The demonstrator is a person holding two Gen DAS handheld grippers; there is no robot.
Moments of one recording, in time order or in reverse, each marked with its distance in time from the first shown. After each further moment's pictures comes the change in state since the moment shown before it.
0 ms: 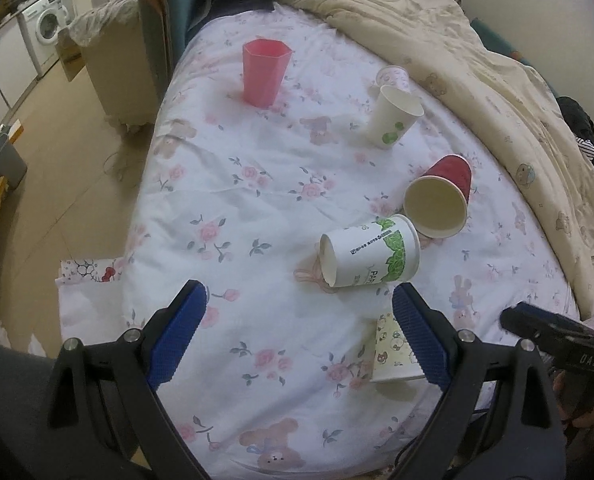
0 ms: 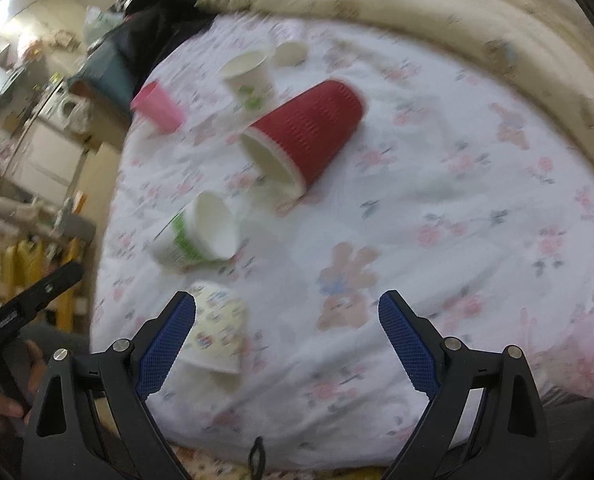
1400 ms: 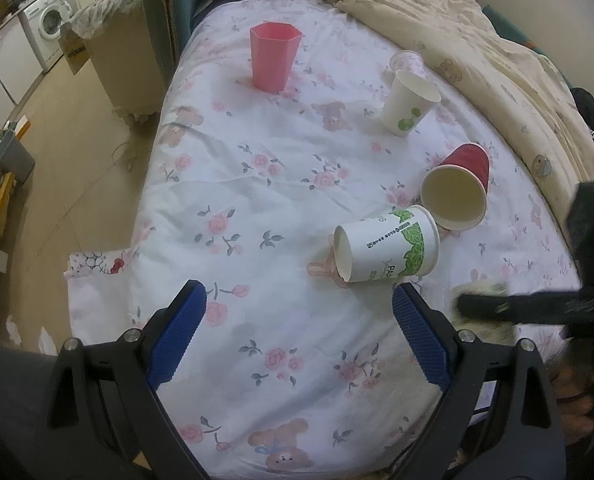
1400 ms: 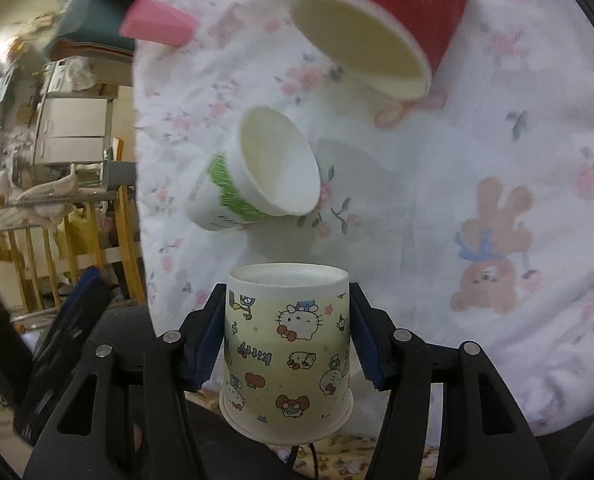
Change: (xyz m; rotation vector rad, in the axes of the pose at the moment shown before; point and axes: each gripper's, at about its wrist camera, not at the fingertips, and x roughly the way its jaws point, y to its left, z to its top) left arm 0.013 0.000 0.002 0.005 0.050 0.052; right arm 0.072 0.020 0.031 0.141 0.346 0.212
